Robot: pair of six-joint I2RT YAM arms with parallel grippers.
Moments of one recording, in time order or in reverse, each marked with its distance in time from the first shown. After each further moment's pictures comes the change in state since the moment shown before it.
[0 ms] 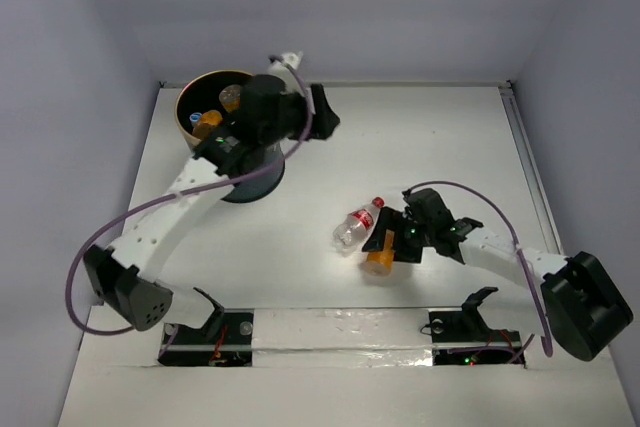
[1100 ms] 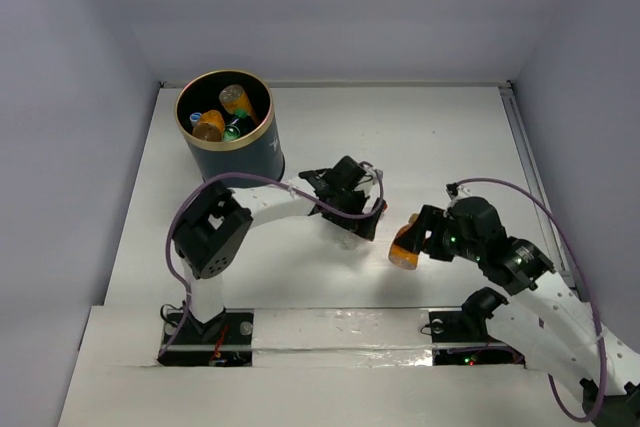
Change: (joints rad) left arm -0.203 0.405 -0.254 0.069 0.253 0.121; right arm 0.014 -0.549 0.153 -0.479 0.187 -0.043
